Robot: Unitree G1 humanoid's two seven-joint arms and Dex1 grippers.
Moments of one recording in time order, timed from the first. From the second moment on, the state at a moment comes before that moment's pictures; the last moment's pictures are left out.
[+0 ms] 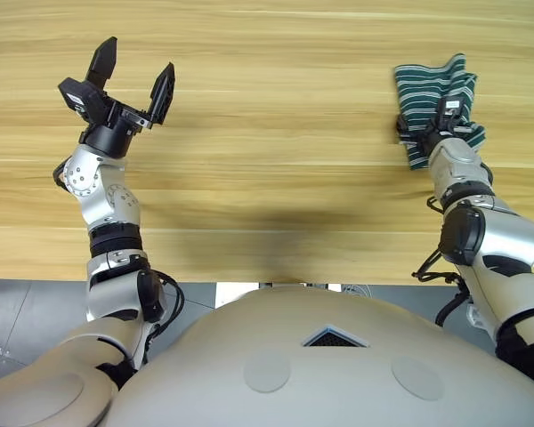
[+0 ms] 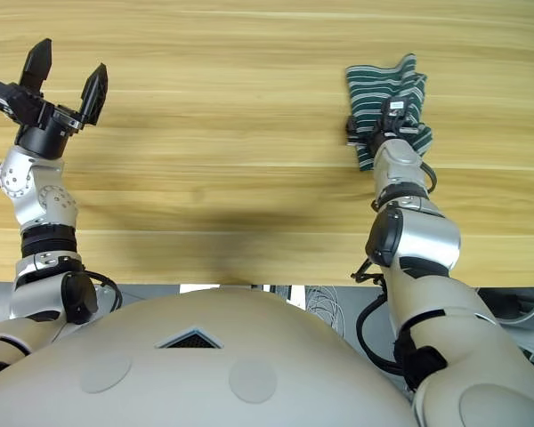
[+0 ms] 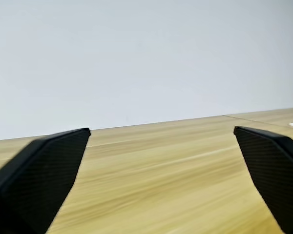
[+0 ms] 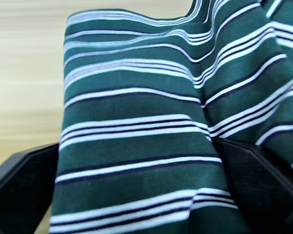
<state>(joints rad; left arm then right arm) -0.18 0.28 0.32 0.48 -0.48 -0.42 -0.90 -0.58 -0.35 -0.31 1.35 -0.01 -0.11 0.18</state>
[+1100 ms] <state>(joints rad) -0.30 0.24 0.35 0.71 -0.40 -0.67 -0.67 -0.62 -0.33 -0.45 1.31 0.18 -0.78 0.52</state>
